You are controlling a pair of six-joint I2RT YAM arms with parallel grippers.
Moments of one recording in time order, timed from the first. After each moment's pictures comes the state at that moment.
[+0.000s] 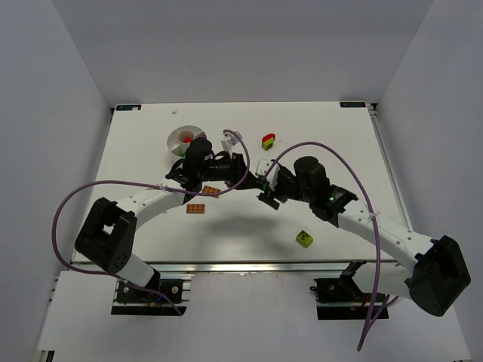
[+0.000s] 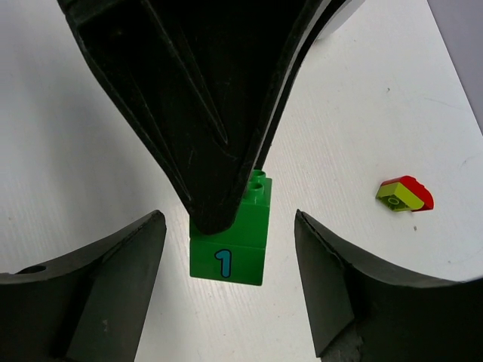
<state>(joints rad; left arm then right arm) -0.56 1.53 0.92 0.30 0.80 -0.61 0.73 1.17 0.80 -0.06 -0.33 -0.54</state>
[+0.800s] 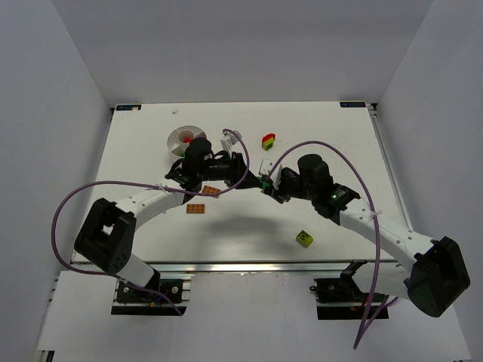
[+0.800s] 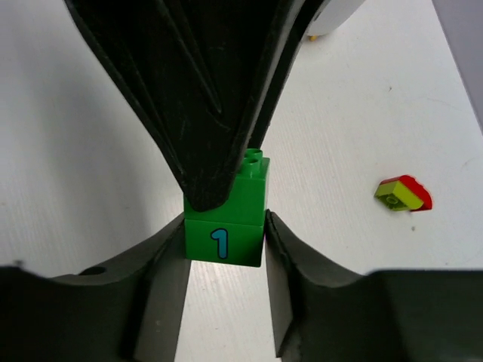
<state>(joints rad) -0.56 1.52 0.92 0.30 0.80 -0.60 0.68 1.17 0.80 -0.09 -0.40 -0.58</state>
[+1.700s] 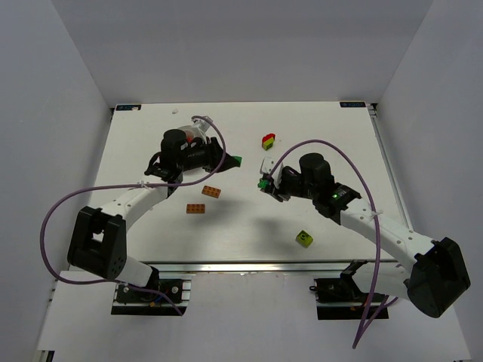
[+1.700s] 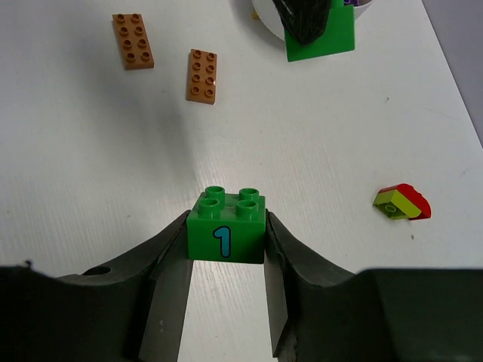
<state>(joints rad) -0.36 1.46 0.92 0.30 0.74 -0.56 0.67 1.17 0.80 -0.07 -0.44 -0.57</state>
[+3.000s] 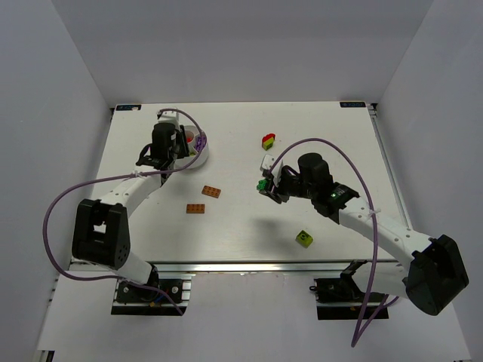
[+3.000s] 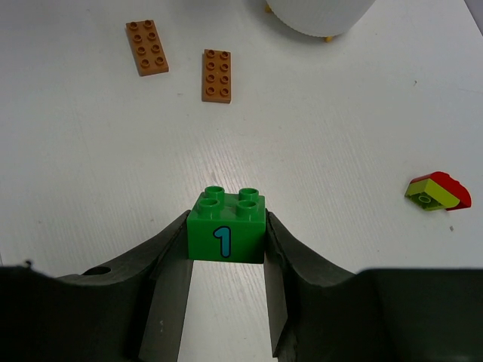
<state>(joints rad) -0.23 1.52 1.01 0.05 -0.18 -0.21 0.67 1.19 0.80 -0.06 -0.45 -0.47</state>
